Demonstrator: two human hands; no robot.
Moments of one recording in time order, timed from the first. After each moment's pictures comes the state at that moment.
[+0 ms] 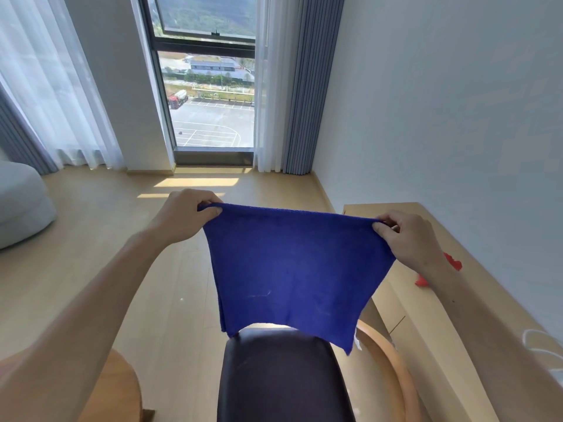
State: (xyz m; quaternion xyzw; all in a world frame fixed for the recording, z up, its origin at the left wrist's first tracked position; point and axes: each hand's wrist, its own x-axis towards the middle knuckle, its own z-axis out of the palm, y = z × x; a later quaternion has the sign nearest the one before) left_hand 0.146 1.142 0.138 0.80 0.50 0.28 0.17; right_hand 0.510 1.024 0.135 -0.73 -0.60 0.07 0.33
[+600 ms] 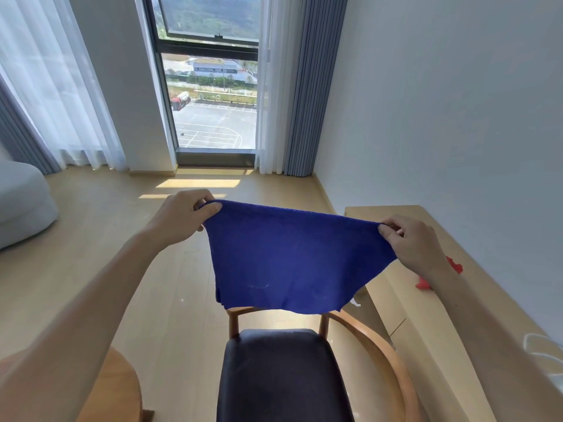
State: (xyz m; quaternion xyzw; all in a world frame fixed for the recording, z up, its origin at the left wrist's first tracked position) left_hand 0.141 1.136 0.140 0.77 0.52 0.30 0.22; right_hand 0.517 1.021 0.129 -0.73 -0.60 0.06 0.32
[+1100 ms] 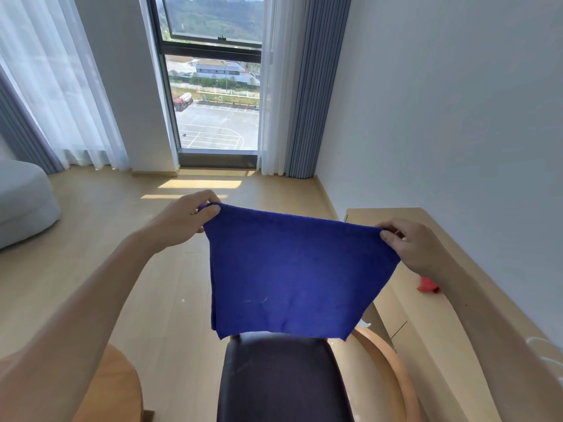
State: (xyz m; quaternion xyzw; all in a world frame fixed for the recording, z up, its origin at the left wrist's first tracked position) left_hand 0.130 1.135 0.140 0.76 0.49 0.28 0.31; right_hand 0.517 1.016 0.138 -0.70 -0.64 0.13 0.29
